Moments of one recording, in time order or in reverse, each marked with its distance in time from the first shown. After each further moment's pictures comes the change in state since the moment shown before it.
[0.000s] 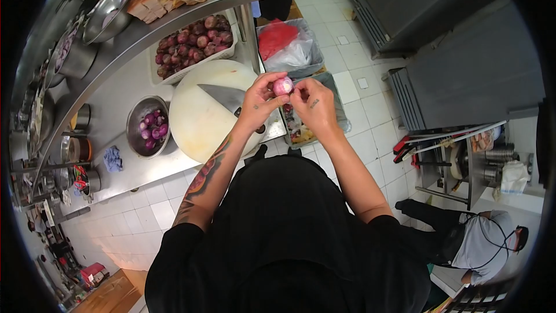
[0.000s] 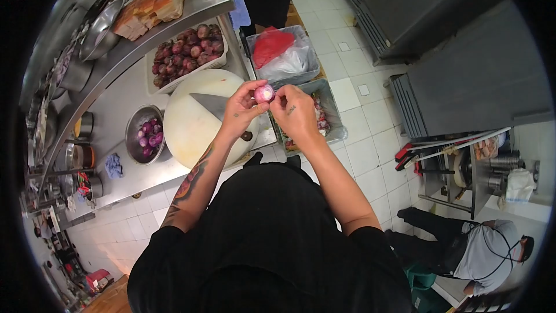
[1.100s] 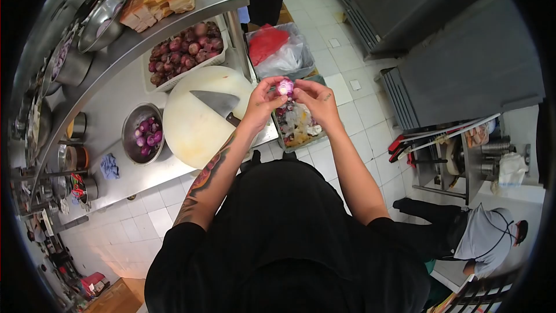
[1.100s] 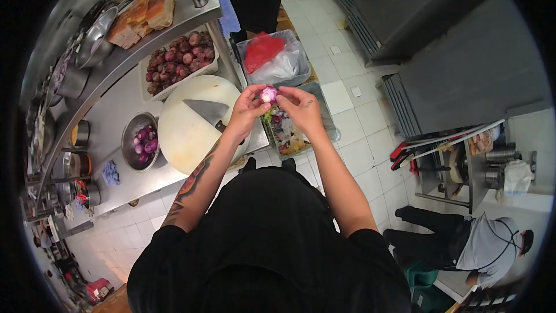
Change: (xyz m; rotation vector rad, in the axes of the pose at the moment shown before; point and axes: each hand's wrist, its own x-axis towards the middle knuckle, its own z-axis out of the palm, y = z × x) left_hand 0.012 -0.034 0.022 -0.286 0.056 -0.202; right_hand 0.000 0.070 -0.013 0.423 -0.149 0.389
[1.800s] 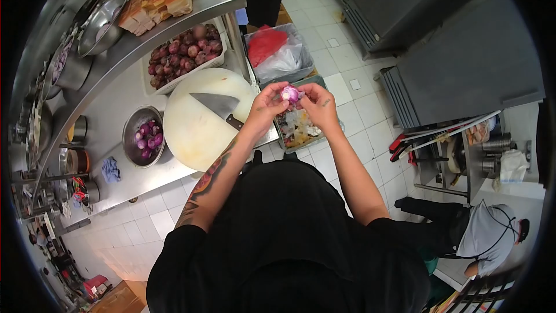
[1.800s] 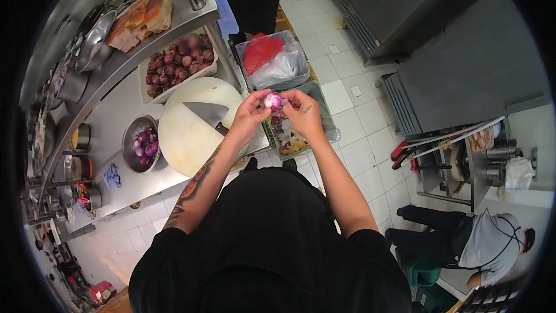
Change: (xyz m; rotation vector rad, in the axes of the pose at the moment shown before) left_hand -0.010 -0.003 0.006 0.046 -0.053 -0.028; right_hand -0.010 0.005 0.002 0.133 0.010 -0.067
